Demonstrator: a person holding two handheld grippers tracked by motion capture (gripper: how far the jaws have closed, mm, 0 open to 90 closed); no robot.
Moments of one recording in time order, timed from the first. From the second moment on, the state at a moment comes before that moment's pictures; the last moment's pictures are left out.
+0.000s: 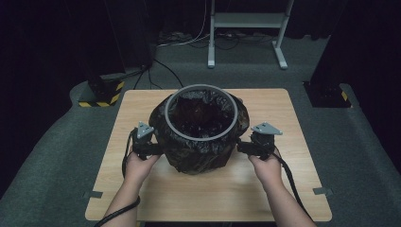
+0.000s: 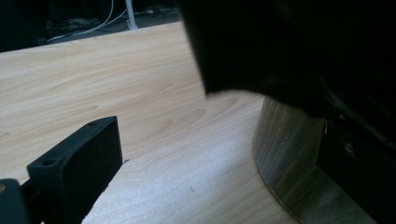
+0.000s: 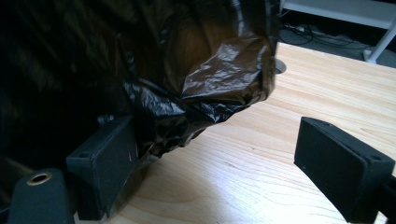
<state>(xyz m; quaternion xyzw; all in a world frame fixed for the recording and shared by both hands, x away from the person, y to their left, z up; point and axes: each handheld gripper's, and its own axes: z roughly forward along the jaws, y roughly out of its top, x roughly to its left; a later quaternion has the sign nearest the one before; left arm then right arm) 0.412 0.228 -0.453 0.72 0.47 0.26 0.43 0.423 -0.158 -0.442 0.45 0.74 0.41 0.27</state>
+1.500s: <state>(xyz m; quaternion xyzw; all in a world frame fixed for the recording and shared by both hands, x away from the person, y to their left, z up) 0.404 0.182 -0.445 0.77 0.41 0.24 0.43 0.407 -0.188 -0.450 0.45 0.72 0.44 0.29</state>
